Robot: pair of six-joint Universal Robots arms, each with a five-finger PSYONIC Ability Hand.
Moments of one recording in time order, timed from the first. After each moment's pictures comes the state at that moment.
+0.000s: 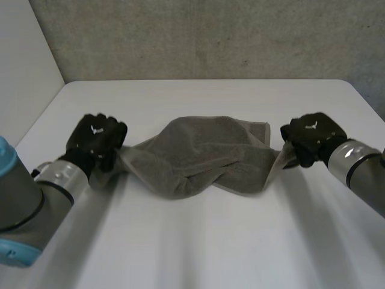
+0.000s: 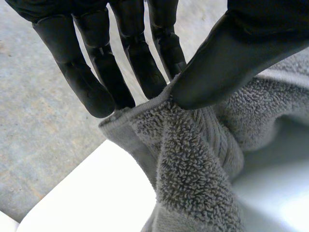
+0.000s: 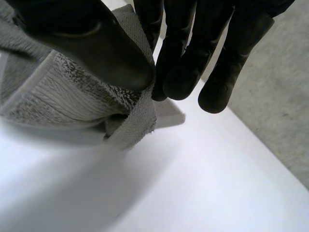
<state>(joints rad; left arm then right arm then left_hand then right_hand) 4.44 -1.81 -1.89 3.59 -1.34 3.56 1.80 -1.27 1.58 0.05 1.31 2.59 1.43 1.52 1.55 1.52 1.49 1.34 1.32 1.35 1.35 1.17</state>
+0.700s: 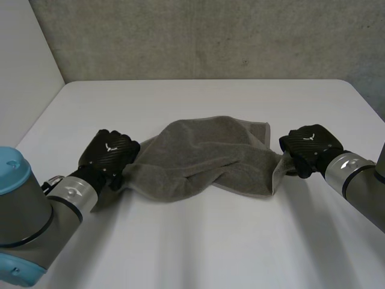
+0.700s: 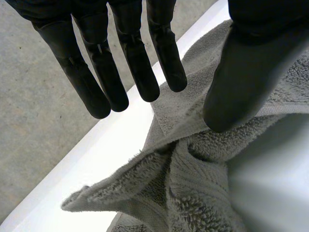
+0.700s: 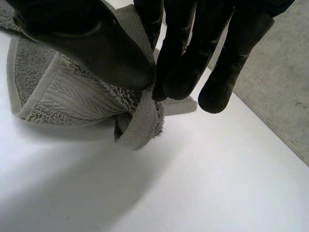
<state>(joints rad) 4.39 -1.83 -1.91 3.56 -1.33 3.64 1.79 -1.25 1.64 0.00 1.31 2.59 0.94 0.94 0.94 0.95 0.93 1.34 1.32 1.35 1.35 1.17</state>
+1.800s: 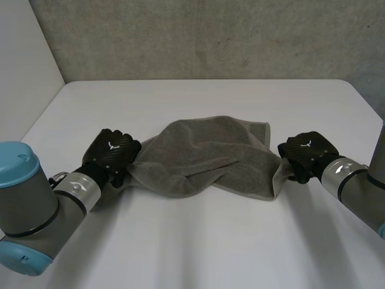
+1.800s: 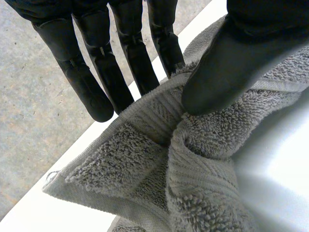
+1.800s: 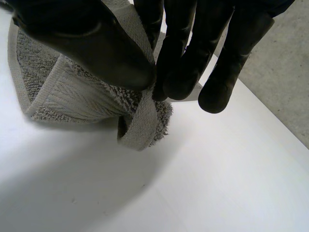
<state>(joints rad) 4.39 -1.89 -1.86 3.55 -1.33 3.65 1.79 -1.19 1.63 -0.01 1.31 2.56 1.30 1.31 1.31 1.31 1.30 1.34 1.32 1.35 1.35 1.17</state>
